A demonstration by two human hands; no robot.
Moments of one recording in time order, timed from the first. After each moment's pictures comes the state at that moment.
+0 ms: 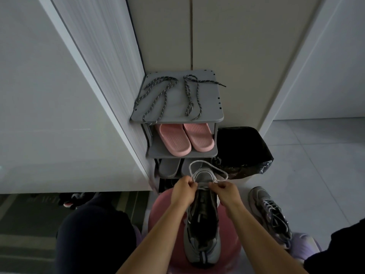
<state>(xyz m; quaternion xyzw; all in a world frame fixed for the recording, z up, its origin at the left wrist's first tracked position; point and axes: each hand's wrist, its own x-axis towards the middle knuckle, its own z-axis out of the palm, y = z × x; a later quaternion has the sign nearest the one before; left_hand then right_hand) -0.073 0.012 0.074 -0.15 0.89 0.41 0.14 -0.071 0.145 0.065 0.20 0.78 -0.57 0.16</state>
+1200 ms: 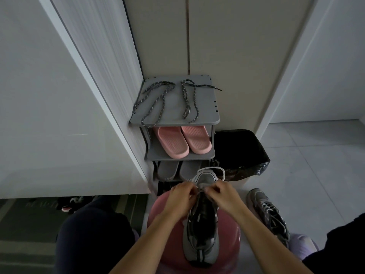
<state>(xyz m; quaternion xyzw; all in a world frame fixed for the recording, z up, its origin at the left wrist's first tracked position) -0.051 -0.003 0.083 0.06 0.95 0.28 0.10 -0.055 0.151 0.104 0.02 0.88 -0.45 0.17</state>
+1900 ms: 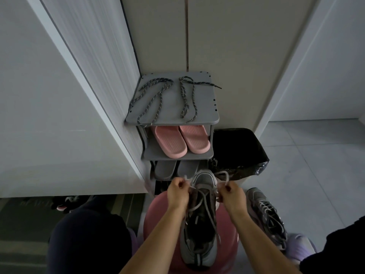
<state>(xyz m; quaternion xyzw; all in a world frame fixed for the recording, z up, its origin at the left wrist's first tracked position) -0.069 0.019 0.074 -0.30 0.74 0.60 0.06 -0.059 0.162 0.075 0.23 0.79 -0.57 0.06</state>
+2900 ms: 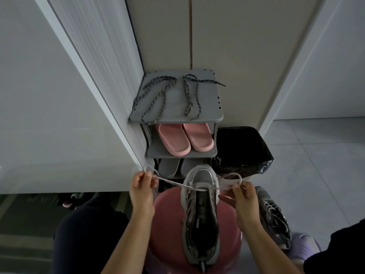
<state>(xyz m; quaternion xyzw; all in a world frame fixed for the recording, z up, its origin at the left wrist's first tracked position) -0.053 -0.056 0.097 -0.33 0.59 0.71 -0.18 -0.038 0.165 0.088 0.25 0.58 -0.77 -0.01</state>
